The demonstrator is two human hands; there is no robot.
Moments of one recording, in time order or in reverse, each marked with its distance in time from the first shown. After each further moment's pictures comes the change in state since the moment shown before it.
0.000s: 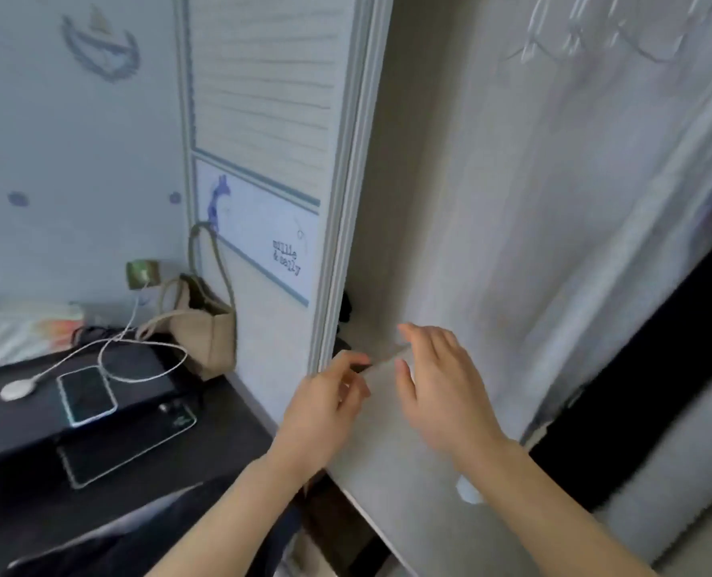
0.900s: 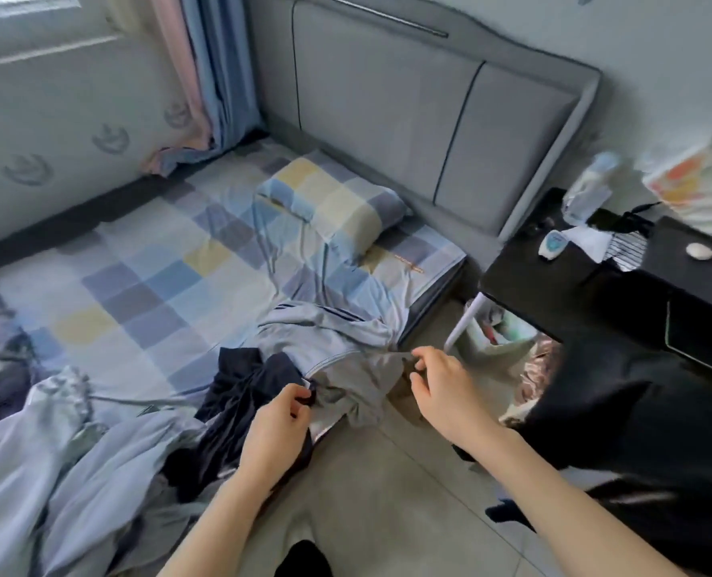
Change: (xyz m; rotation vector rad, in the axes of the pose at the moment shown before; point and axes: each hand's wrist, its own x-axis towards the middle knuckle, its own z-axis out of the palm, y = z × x) left_hand -0.760 -0.004 -0.143 0.235 1.131 -1.459; right_hand -0.356 -0.545 0.030 0.741 -0.957 -0.976
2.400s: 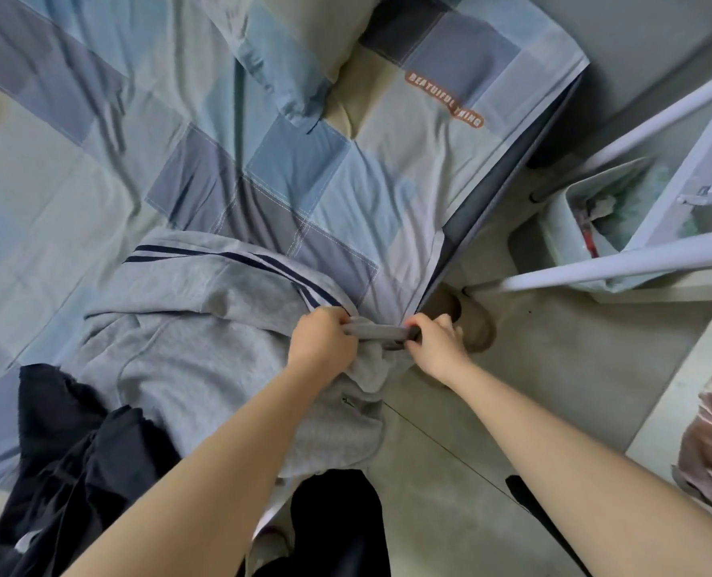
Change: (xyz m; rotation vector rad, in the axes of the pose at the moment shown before) left_hand 0.528 -0.093 0.330 0.350 -0.341 -0.183; right_hand 0.405 0.337 0.410 0.072 -0.591 0.529
